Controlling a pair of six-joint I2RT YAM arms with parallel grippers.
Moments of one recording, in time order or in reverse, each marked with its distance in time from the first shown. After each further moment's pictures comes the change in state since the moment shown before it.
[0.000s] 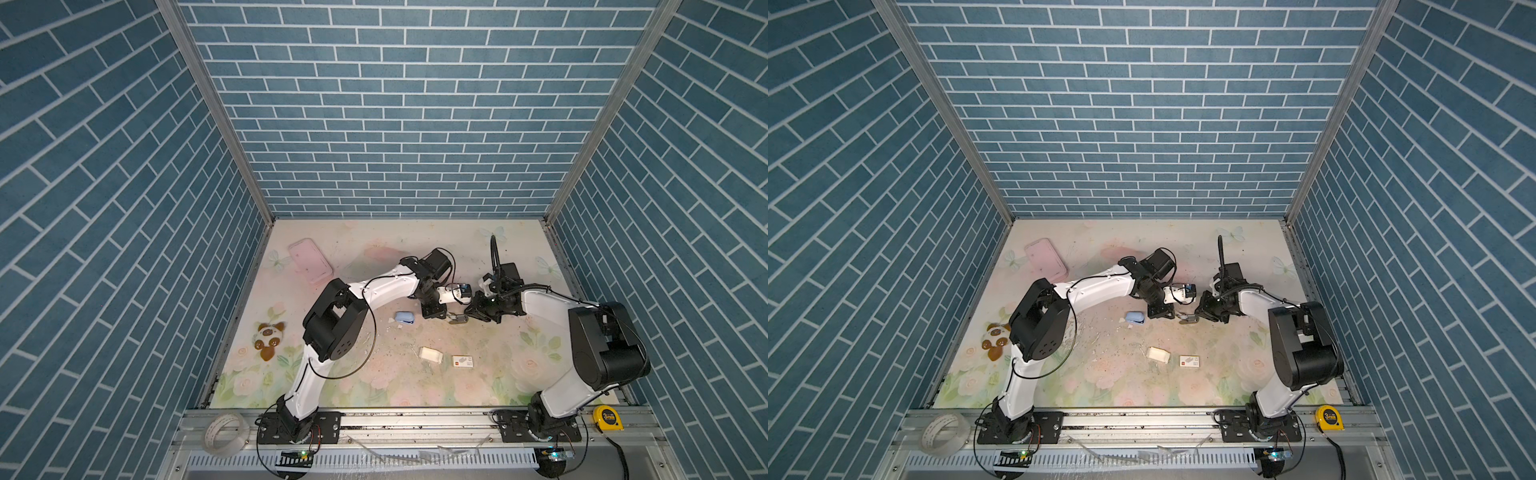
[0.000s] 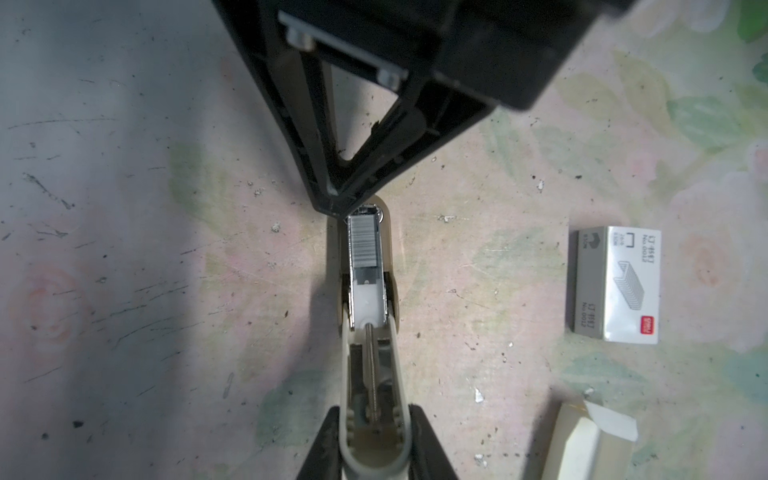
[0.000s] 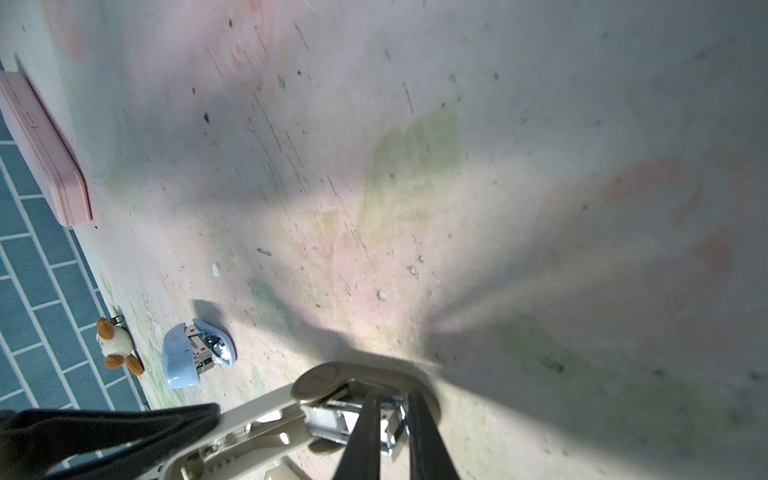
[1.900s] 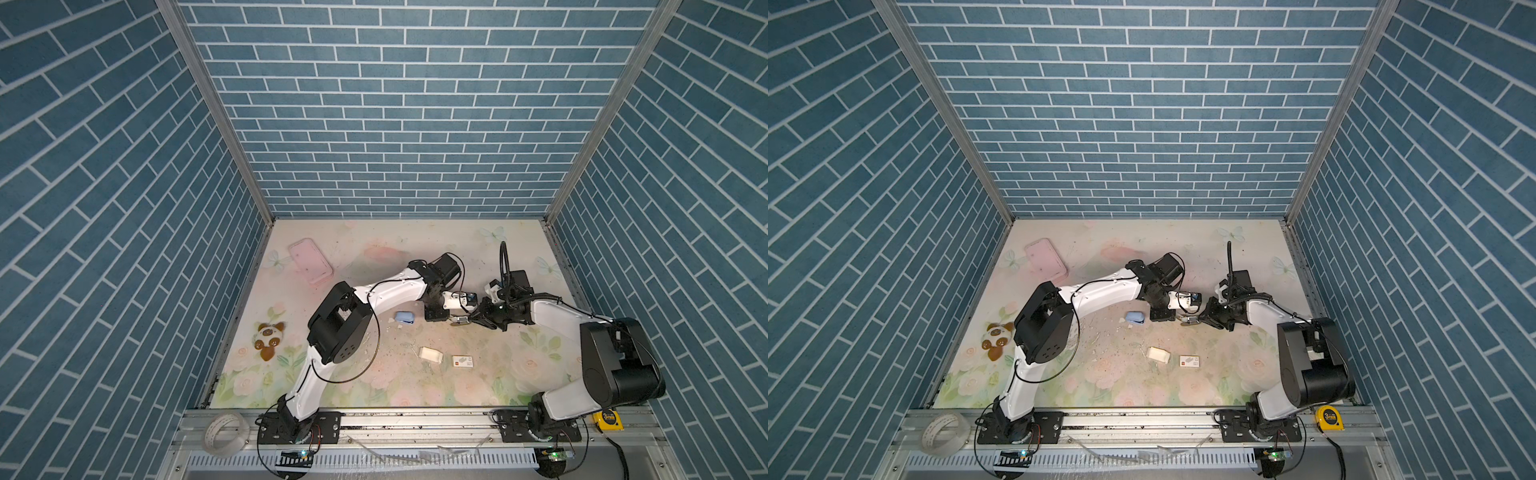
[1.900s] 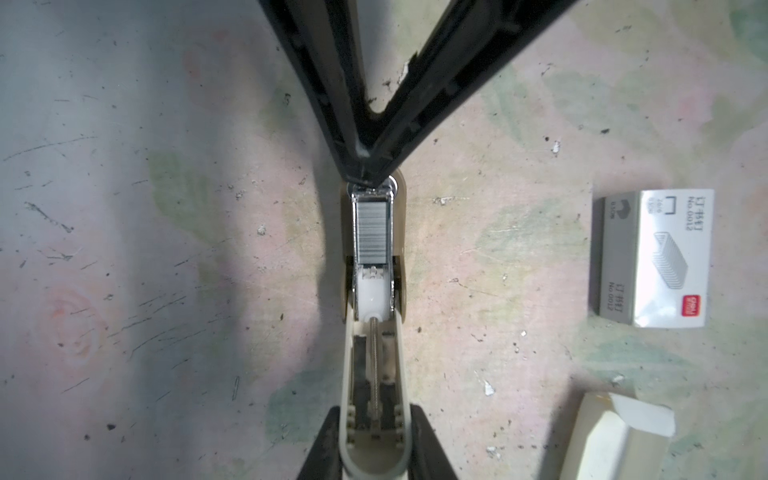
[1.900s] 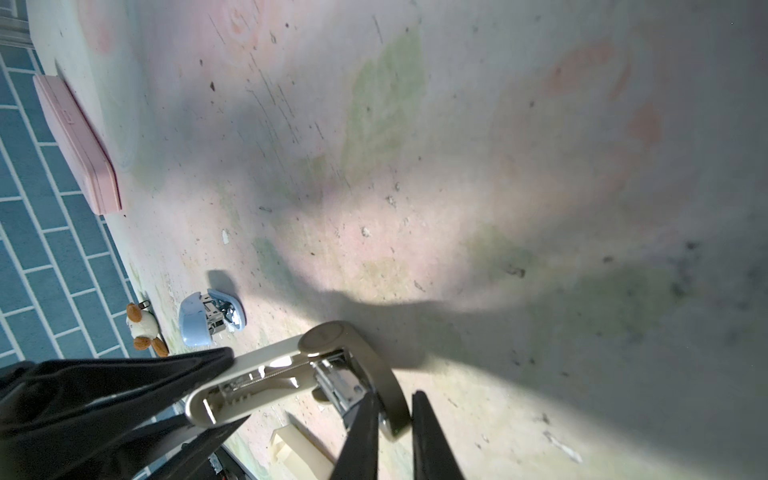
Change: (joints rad) left arm -0.056 0.015 0.049 -0.058 -0.132 0.074; right arm -0.037 -0.115 -0.109 0.006 -0.060 0.005
